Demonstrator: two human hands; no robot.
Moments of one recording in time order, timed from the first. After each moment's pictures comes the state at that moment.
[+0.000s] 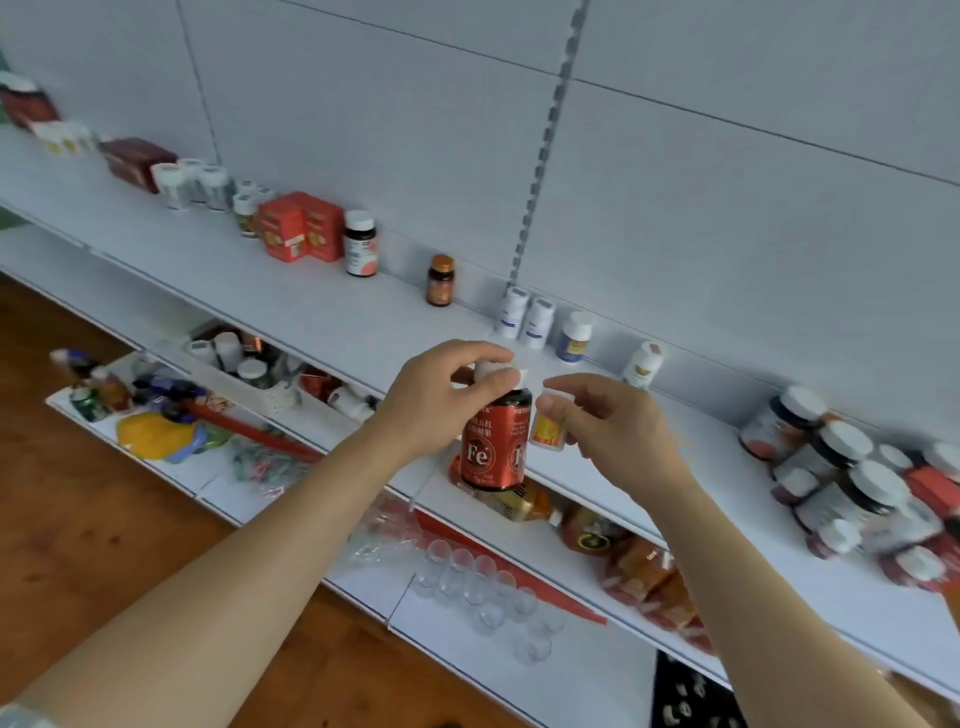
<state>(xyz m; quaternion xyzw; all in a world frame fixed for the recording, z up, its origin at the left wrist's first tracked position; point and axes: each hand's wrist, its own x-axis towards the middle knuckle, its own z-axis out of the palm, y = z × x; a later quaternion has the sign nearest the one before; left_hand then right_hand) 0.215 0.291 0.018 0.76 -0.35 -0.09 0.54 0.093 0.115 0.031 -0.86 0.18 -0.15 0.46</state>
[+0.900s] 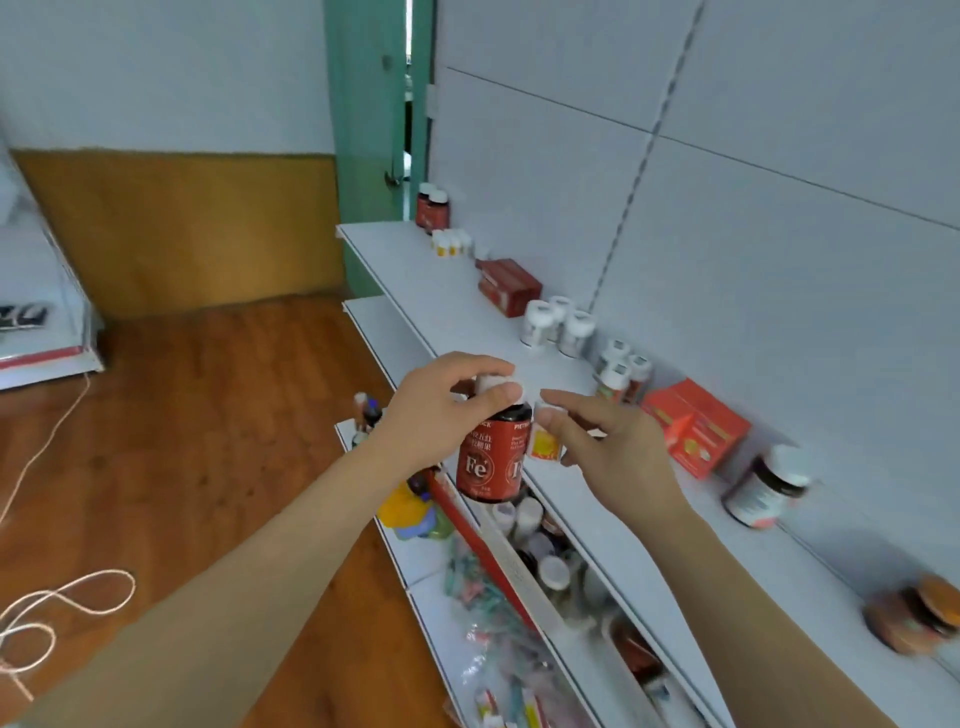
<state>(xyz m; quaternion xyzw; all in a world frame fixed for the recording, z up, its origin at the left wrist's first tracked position) 0.597 0.636 0.037 0.83 -0.12 0.09 0.53 0.583 0.430 0.037 -0.86 -0.12 -0.11 0.49</state>
